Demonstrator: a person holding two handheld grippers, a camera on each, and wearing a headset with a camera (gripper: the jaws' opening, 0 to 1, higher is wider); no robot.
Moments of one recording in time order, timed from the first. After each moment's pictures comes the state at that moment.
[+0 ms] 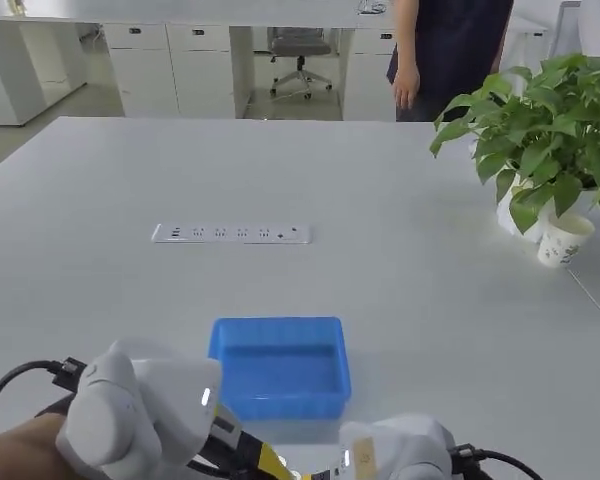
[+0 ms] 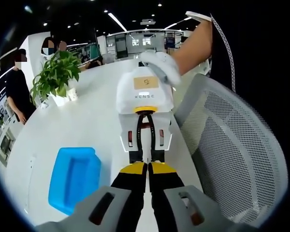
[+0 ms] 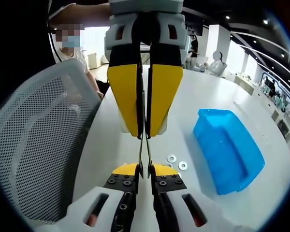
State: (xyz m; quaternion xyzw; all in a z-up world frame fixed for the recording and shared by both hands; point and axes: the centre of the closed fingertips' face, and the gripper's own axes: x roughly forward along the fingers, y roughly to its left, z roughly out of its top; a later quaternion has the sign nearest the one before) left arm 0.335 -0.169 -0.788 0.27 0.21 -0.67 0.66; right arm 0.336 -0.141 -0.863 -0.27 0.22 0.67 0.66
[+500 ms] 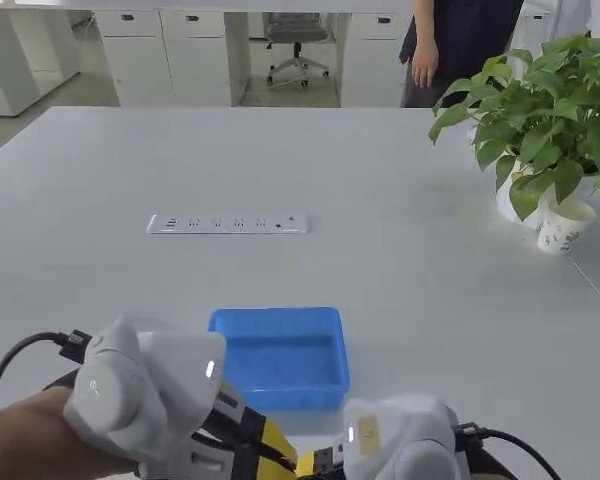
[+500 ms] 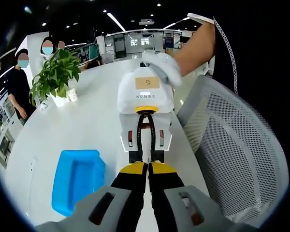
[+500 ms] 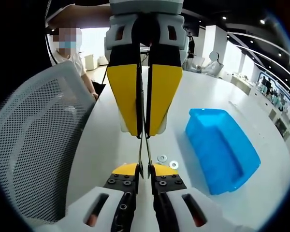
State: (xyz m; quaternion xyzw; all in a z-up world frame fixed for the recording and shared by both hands) left arm 0.349 -0.172 -0.787 0.27 0.21 -0.67 0.66; right arm 0.352 -0.143 -0.862 -0.26 0.22 0.66 0.67
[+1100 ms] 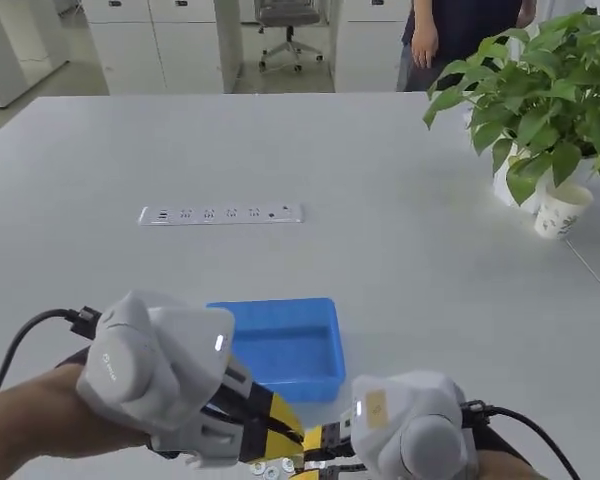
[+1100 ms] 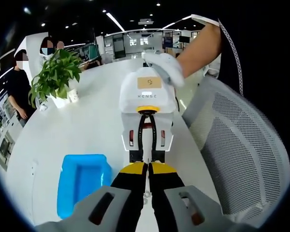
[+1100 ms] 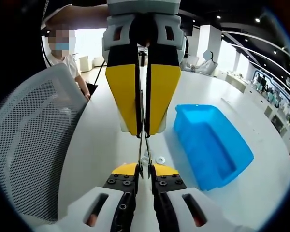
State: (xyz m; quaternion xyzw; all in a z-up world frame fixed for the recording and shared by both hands) left arm 0.367 -0.181 -0.787 0.27 0.21 -0.67 0.65; right arm 0.372 -0.153 -0.862 -0.26 0.22 0.64 0.69
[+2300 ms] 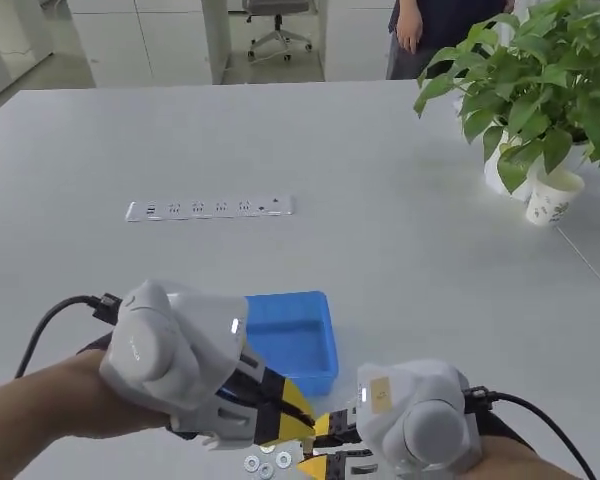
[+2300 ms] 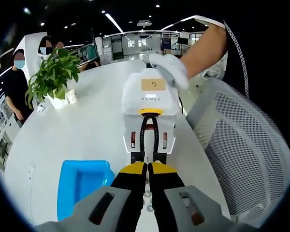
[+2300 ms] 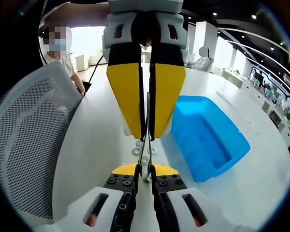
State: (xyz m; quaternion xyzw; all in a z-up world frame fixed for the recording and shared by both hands) left arm 0.381 -0.196 -0.793 0.26 0.21 -0.68 0.65; right arm 0.383 -0.165 -0.869 -0.26 0.23 0.63 0.70
